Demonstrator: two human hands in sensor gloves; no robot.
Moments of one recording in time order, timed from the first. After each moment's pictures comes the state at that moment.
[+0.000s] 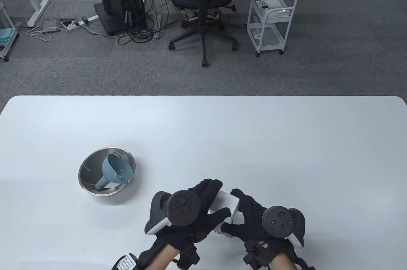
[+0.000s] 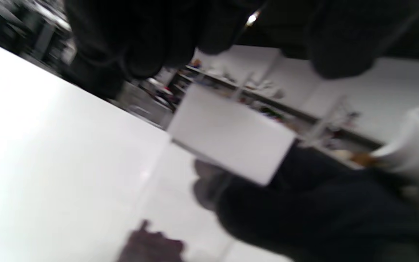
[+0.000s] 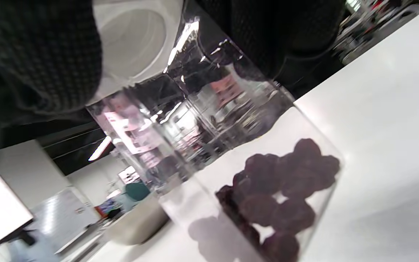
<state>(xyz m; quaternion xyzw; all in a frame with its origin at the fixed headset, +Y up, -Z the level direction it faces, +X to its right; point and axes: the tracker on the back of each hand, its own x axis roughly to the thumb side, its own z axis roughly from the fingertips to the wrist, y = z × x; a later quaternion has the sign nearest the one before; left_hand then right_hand) -0.079 -0.634 -0.253 -0.04 -0.20 0.23 0.95 0.139 -0.710 -0.261 0.18 -0.07 0.91 0.36</state>
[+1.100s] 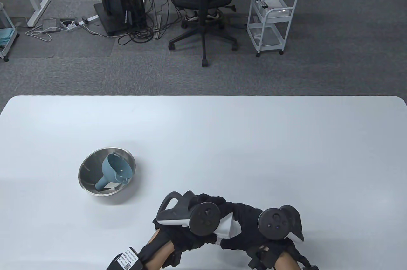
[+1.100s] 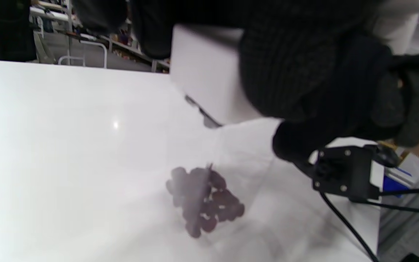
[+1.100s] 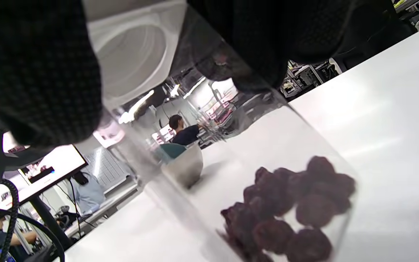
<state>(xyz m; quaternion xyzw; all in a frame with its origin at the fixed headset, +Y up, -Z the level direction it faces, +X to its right) -0.061 -0.643 -0.253 -0.13 -0.40 0.05 0.90 0.130 -0.704 -0.260 0.30 -0.01 0.90 0.33</state>
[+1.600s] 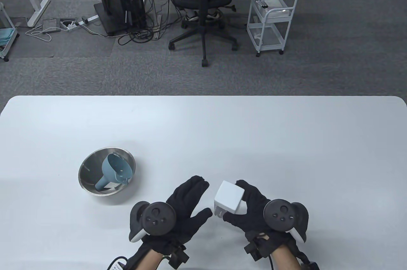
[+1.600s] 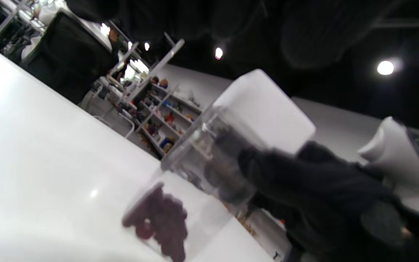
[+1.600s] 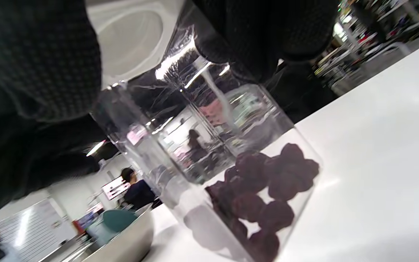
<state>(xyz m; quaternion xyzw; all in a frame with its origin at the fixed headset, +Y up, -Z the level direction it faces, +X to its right) -0.126 -0.676 -0.259 0.05 -0.27 0.37 0.89 0.143 -0.688 -0.277 0.15 -0.11 0.92 0.35</state>
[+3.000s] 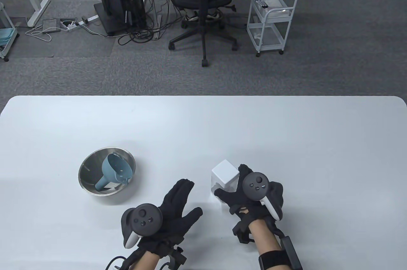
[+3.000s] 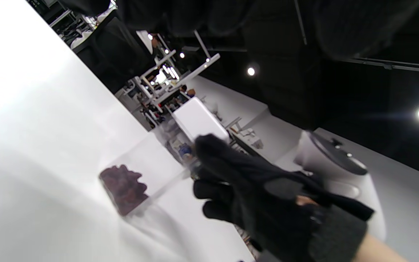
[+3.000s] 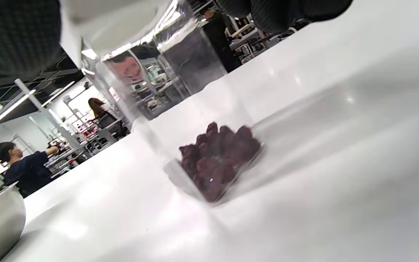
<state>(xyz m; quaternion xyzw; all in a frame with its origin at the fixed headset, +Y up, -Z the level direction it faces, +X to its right) -0.148 -0.706 -0.262 0.03 -0.21 0.43 0.88 0.130 -0.720 -0.330 0.01 0.01 0.96 0.28</state>
